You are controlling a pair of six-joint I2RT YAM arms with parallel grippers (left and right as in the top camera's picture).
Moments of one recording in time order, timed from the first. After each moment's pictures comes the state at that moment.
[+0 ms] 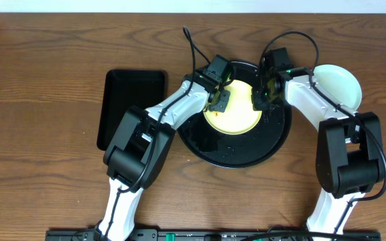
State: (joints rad) left arm -0.57 2.18 1.56 -0.57 0.01 -0.23; right arm 0.22 2.01 1.35 -0.67 -0.07 0.15
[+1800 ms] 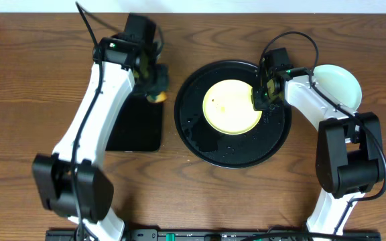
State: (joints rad) left arm -0.21 1.82 1.64 -1.18 0.06 -0.27; right arm 0.22 2.01 1.35 -0.68 -0.07 0.15
